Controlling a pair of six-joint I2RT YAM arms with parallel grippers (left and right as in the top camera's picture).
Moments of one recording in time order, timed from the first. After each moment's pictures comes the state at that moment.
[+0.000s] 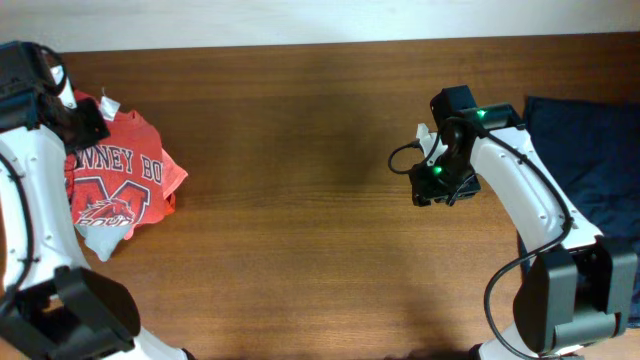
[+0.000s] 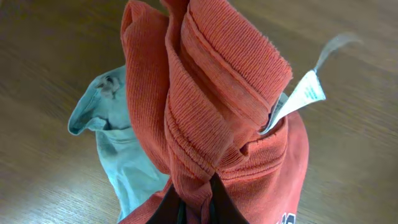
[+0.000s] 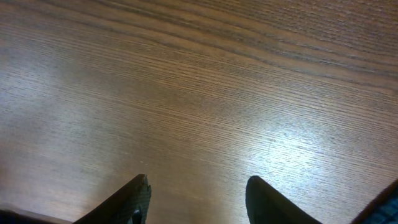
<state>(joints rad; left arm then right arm) 0.36 1.81 1.81 -1.07 -0.06 -0.05 0.15 1.75 1.43 -1.24 -0.13 -0.03</state>
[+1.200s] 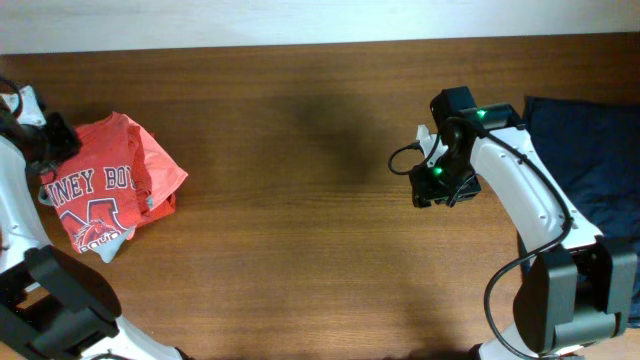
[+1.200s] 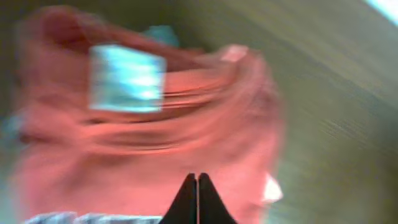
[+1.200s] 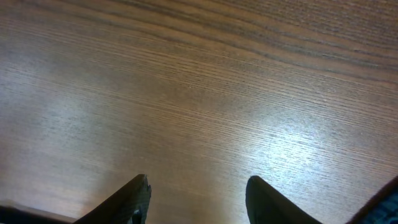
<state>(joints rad) 0.54 1.91 1.81 -1.05 0.31 0.02 0.15 1.75 1.43 -1.25 -0.13 -0.03</state>
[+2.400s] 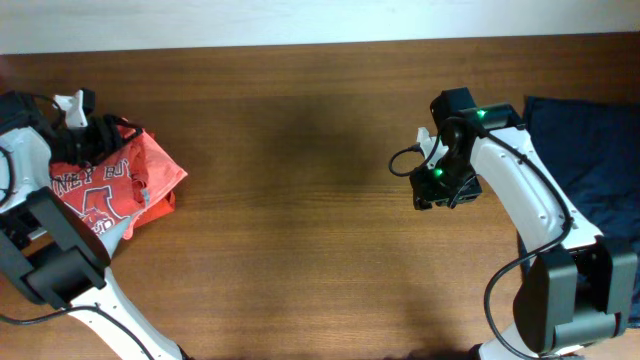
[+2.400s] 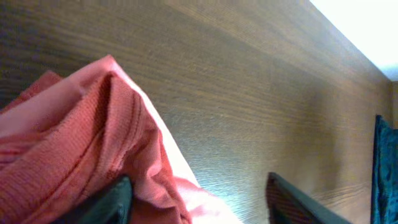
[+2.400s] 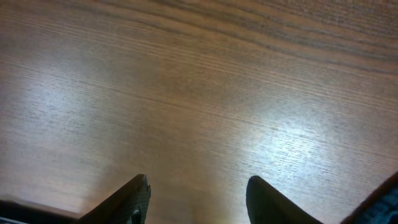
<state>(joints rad) 0.53 2.26 1.87 -0.92 0.76 0.19 0.15 1.75 1.43 -1.27 -0.13 -0.03</state>
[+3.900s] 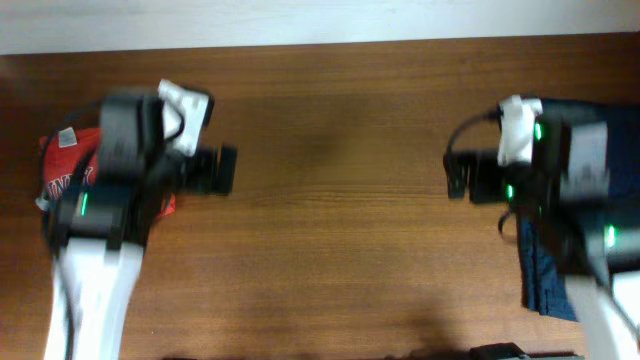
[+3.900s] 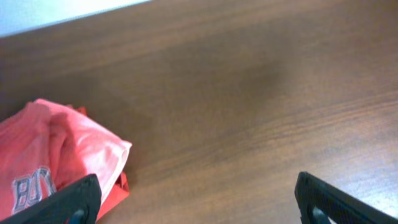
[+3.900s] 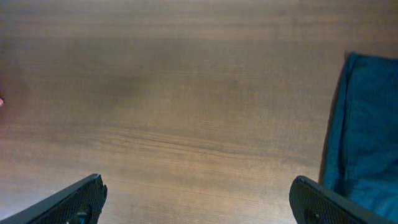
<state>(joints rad) -0.12 1.25 1.43 -1.00 0.09 0.13 0.08 1.10 1.33 -1.01 -0.09 0.07</state>
